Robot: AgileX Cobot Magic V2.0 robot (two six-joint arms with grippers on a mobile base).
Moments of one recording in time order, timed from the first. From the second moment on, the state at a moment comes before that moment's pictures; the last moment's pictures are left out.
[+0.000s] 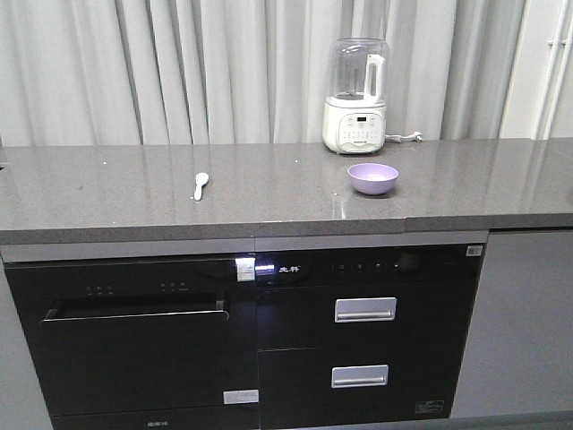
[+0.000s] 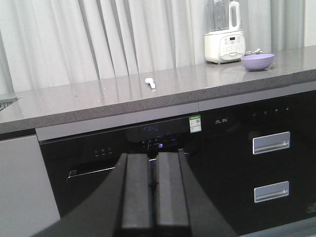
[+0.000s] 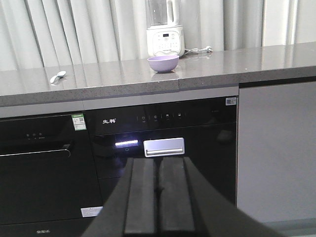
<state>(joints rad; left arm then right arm) -0.12 -0.01 0.03 0.01 0.04 0.07 0.04 -0.01 0.03 -0.11 0.10 0.20</state>
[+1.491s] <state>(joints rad) -0.12 -0.01 0.03 0.01 0.04 0.07 0.04 -0.01 0.03 -0.11 0.10 0.20</state>
